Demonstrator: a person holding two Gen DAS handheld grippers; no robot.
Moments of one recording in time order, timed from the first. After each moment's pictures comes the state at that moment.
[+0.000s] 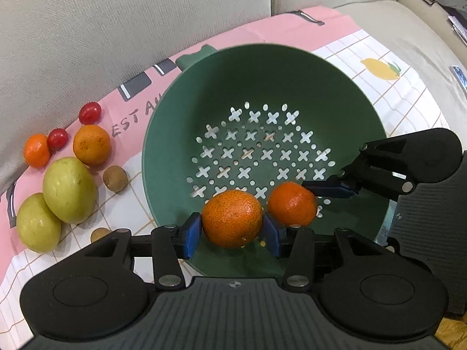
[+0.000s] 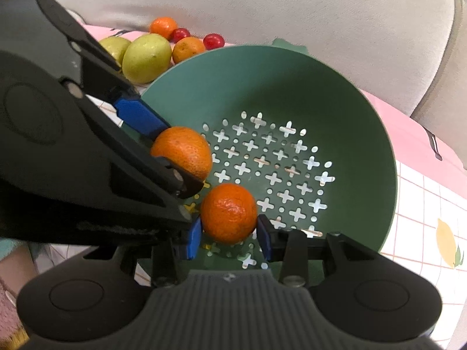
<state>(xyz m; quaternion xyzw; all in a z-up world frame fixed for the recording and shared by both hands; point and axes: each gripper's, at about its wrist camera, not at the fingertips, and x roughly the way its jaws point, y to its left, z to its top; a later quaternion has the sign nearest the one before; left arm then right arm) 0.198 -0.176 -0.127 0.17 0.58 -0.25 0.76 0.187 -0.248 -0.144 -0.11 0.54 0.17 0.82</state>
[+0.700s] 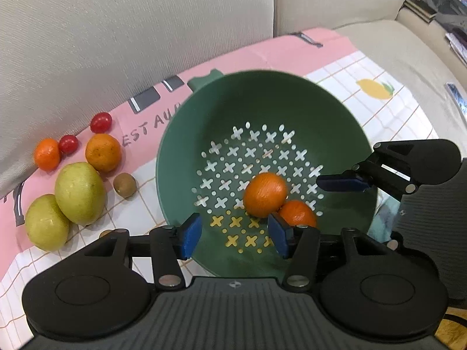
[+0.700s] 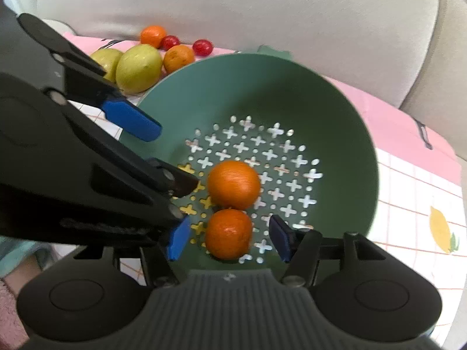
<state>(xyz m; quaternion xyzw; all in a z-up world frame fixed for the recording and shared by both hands) 0.192 -0.167 -0.104 0.15 0.55 -0.25 0.78 0.176 -0.254 -0.125 -0.09 0.53 0.13 0.83</state>
